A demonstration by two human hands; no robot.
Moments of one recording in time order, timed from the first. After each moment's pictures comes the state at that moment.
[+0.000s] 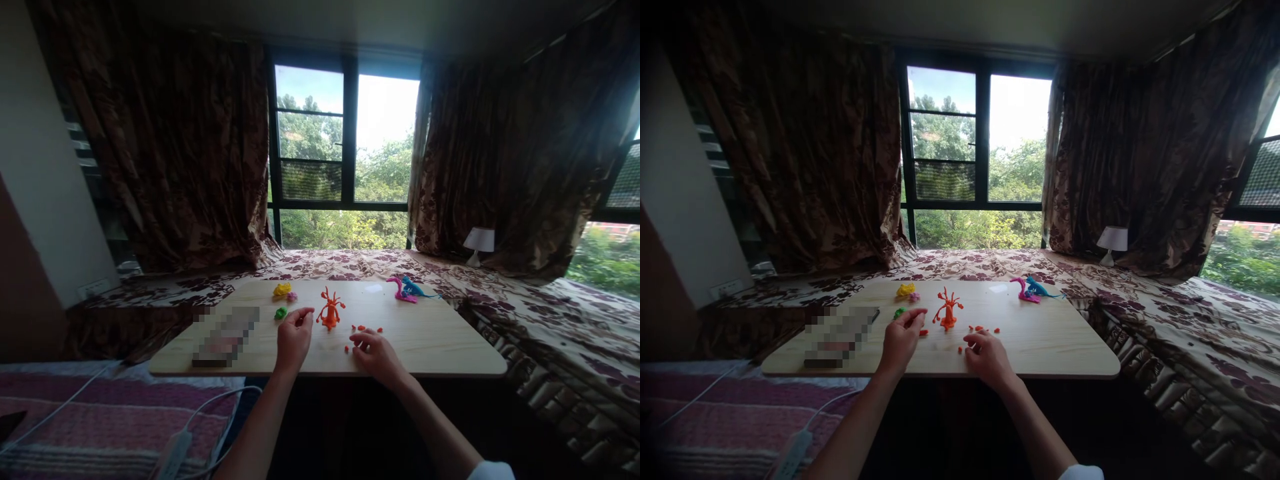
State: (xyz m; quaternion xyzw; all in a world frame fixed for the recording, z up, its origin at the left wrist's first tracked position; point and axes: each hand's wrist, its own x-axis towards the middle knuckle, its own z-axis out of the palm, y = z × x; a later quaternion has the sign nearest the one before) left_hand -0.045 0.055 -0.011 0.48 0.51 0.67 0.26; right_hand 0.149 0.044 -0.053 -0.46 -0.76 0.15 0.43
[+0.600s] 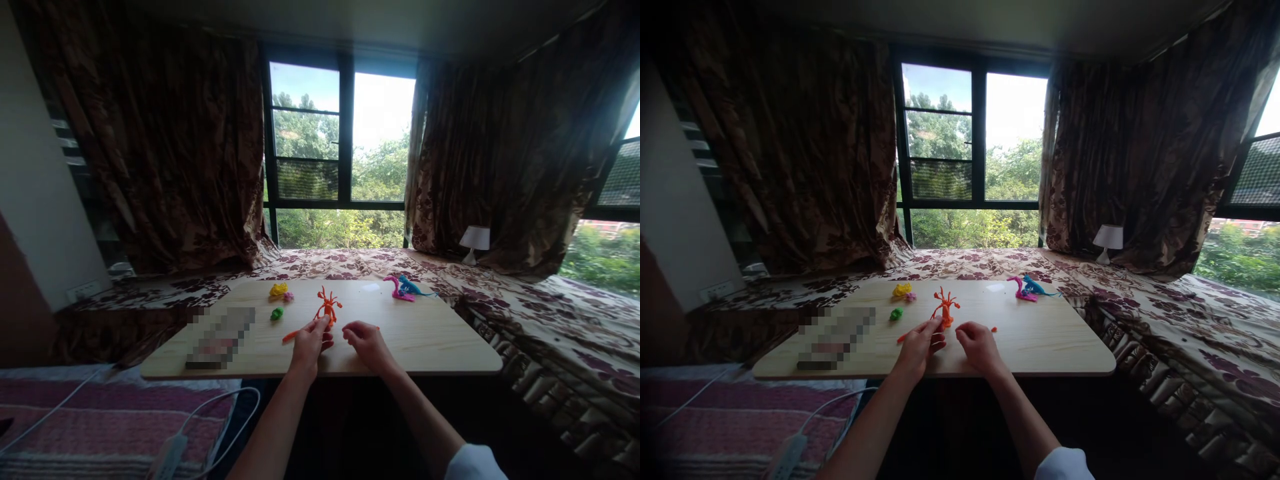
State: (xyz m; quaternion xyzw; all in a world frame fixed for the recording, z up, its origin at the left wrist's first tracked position) left_hand -0.008 0.056 -0.029 0.38 0.45 0.63 0.51; right_hand 0.134 0.055 -0.038 -0.44 -0.69 0.27 0.50
